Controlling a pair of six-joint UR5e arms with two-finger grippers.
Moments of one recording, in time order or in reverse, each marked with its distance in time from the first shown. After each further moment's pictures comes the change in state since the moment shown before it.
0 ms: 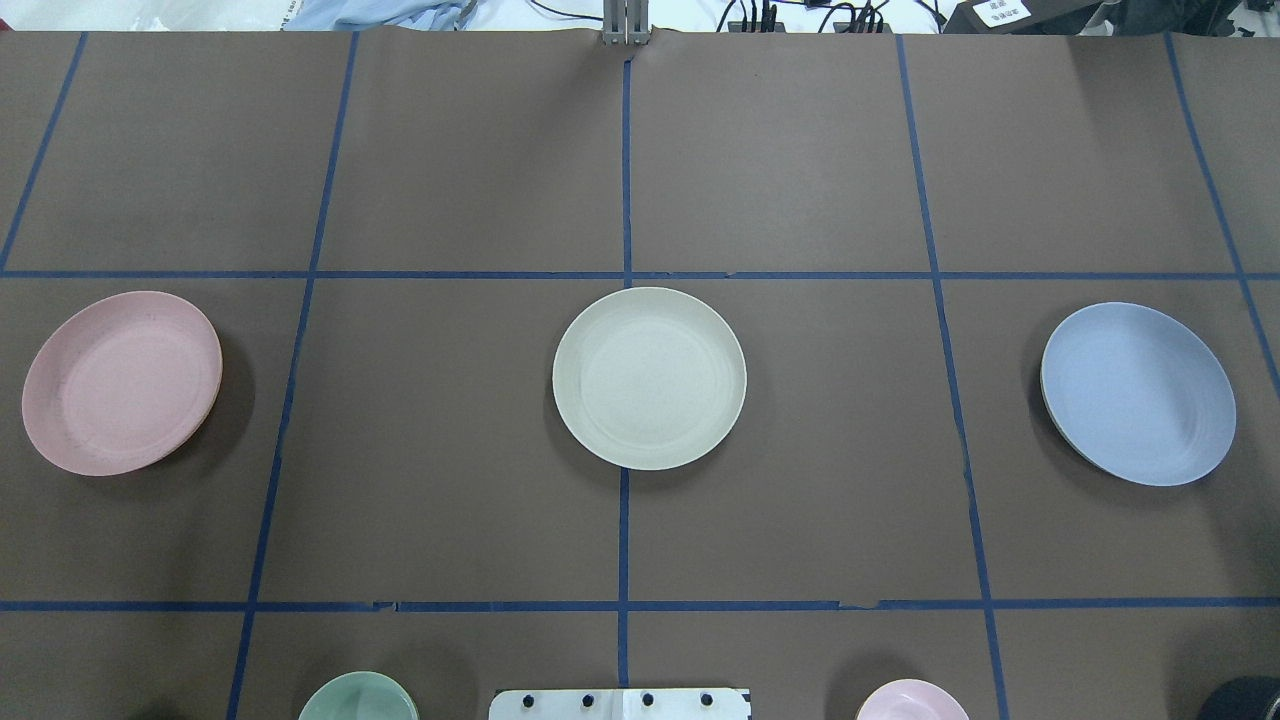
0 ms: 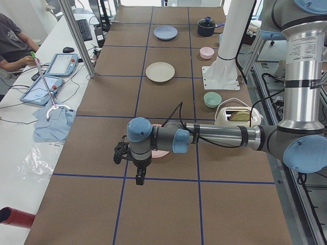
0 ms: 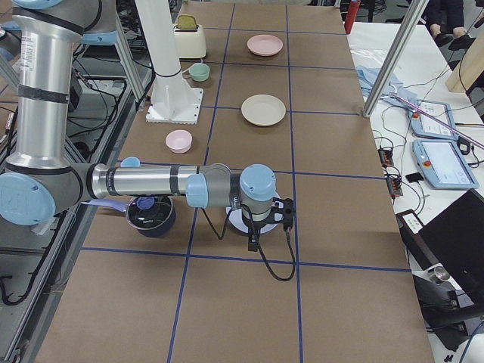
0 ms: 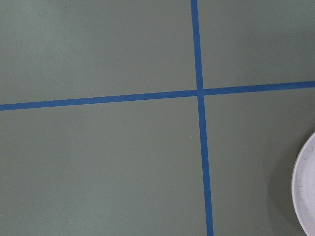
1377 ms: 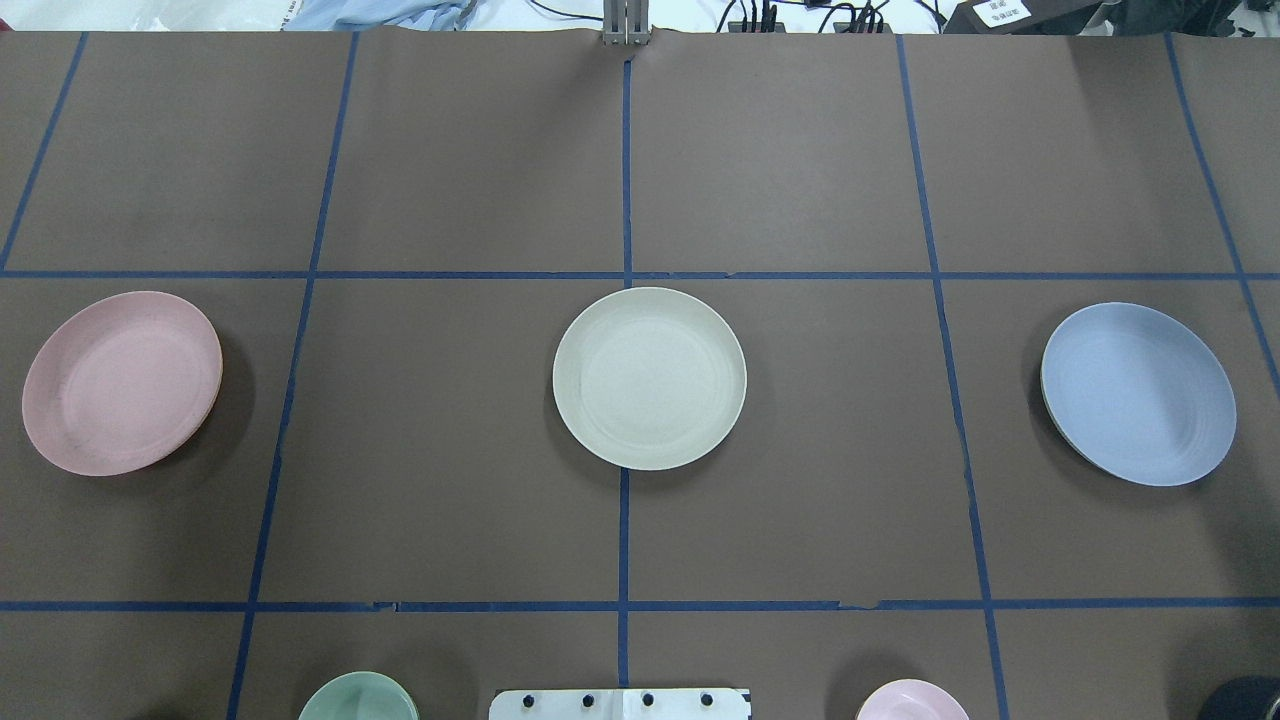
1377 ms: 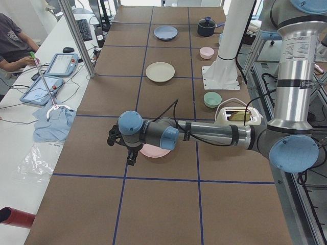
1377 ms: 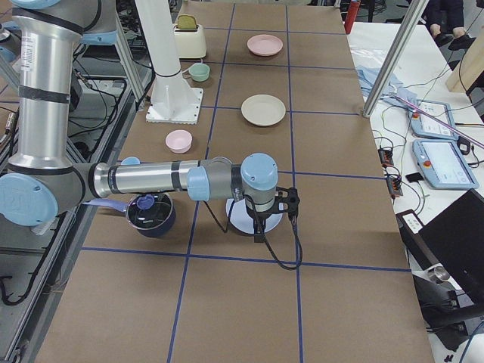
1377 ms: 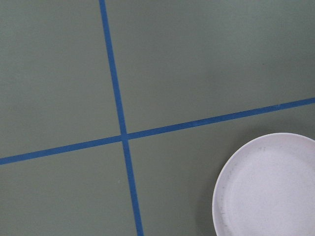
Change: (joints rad) left arm 0.069 -0.075 0.082 -0.166 -0.258 -0.049; right arm 0.011 0.026 0.042 0.016 0.017 -0.001
